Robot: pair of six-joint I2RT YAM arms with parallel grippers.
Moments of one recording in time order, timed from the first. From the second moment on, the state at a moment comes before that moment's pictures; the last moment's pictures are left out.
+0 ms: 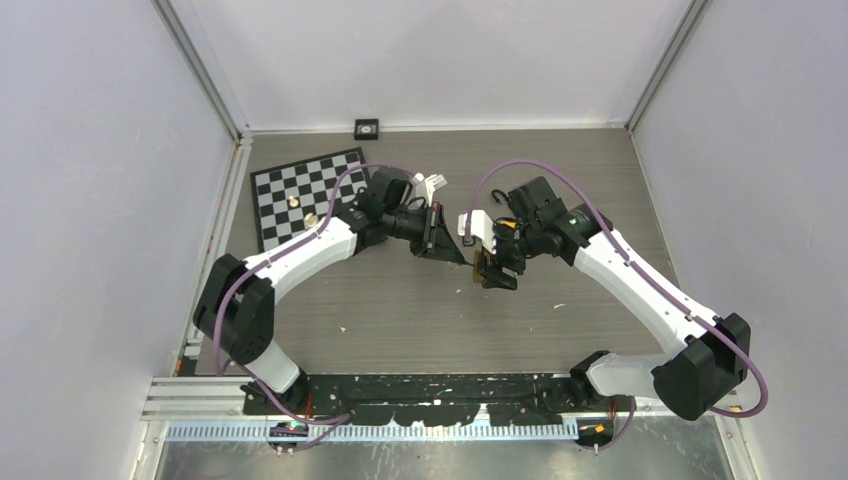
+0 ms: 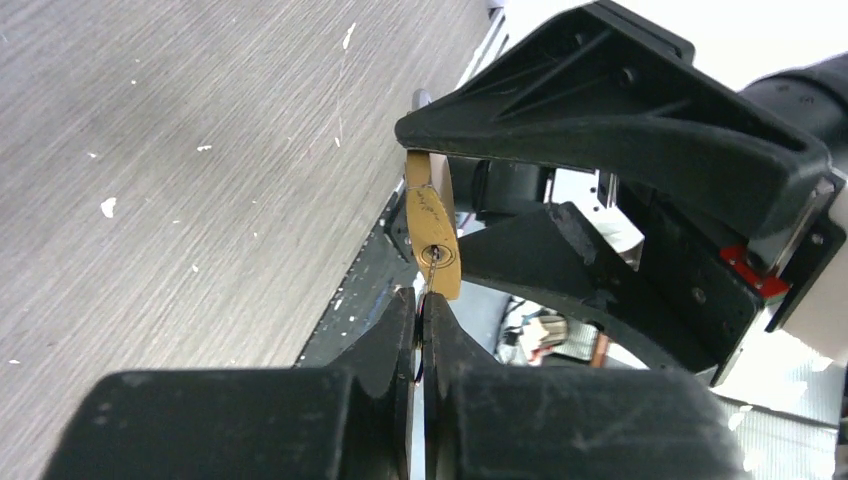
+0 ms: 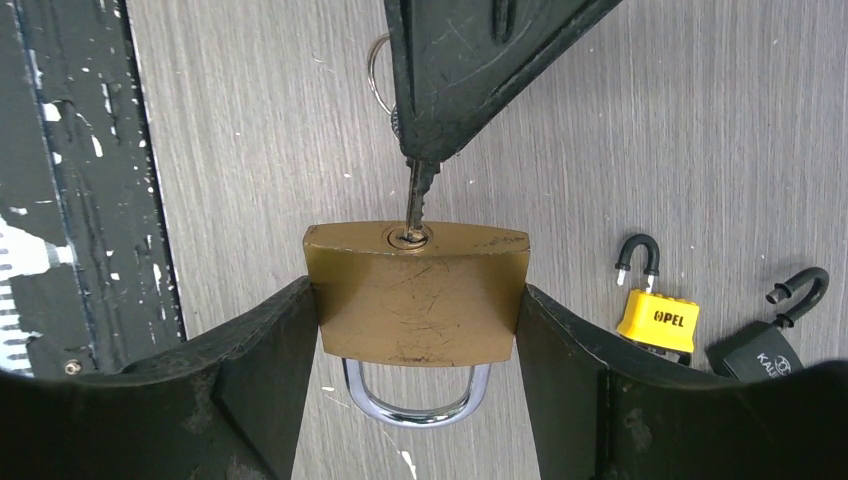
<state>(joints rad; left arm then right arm) -0.65 1.58 1.18 -0.23 0.82 -0.70 0.55 1.26 1.15 -0.90 -0.53 -0.82</state>
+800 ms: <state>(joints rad) -0.65 1.54 1.05 -0.04 0.82 -0.67 0.55 1.28 1.14 -0.87 -0.52 -0.73</state>
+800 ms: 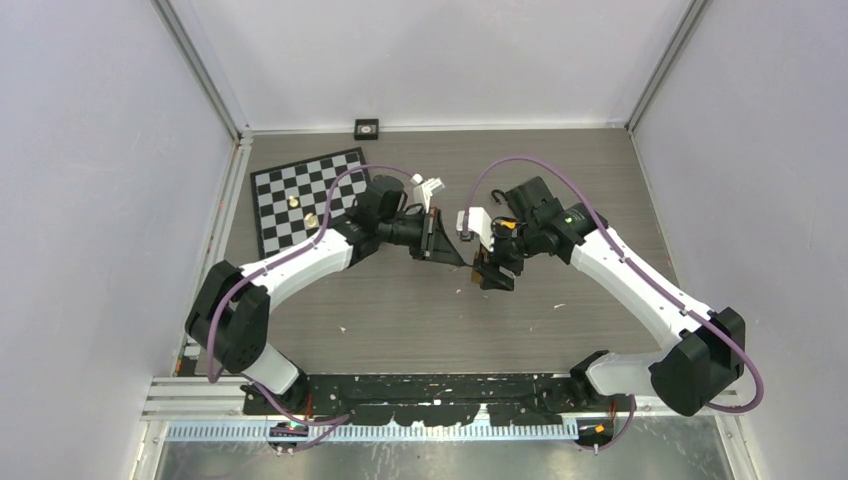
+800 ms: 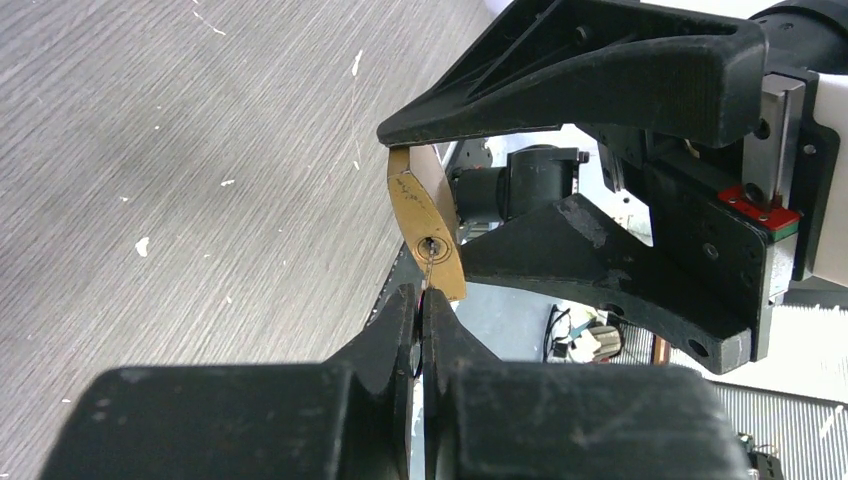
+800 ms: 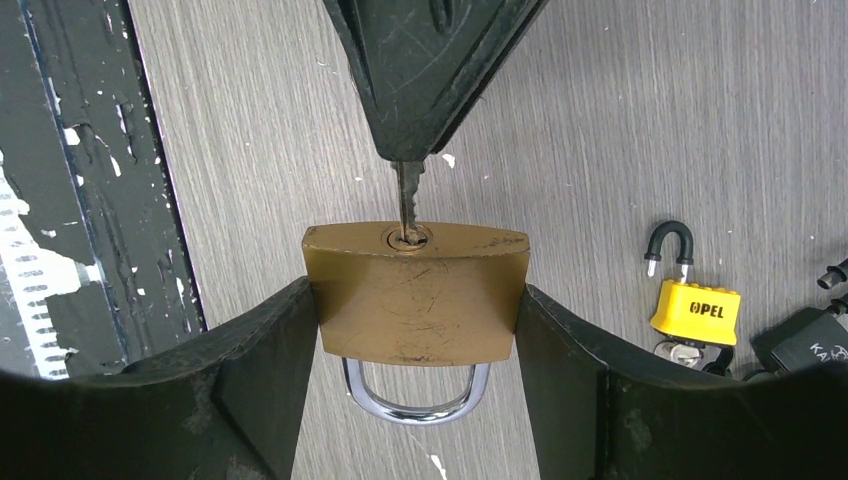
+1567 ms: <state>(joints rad) -0.65 1.70 1.08 0.03 0.90 -0.87 0.57 1.28 1.12 -0.90 -0.38 -0.76</state>
